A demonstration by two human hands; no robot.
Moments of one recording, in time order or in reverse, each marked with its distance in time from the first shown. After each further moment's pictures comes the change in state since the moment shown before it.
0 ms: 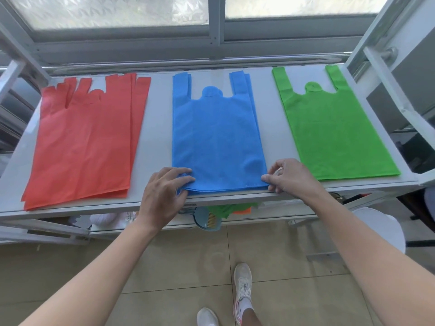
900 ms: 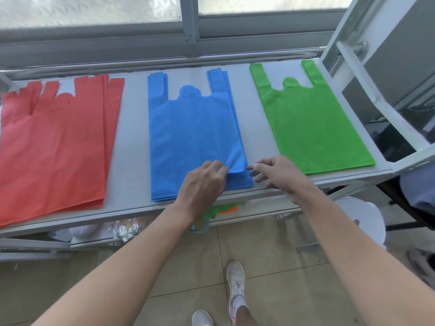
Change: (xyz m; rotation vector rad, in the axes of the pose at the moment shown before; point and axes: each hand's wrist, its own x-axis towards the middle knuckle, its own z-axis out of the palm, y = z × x) left_hand 0.062 0.096 0.061 0.139 -0.058 0.273; right_hand -0.005 0.002 -0.011 0.346 -0.027 0.110
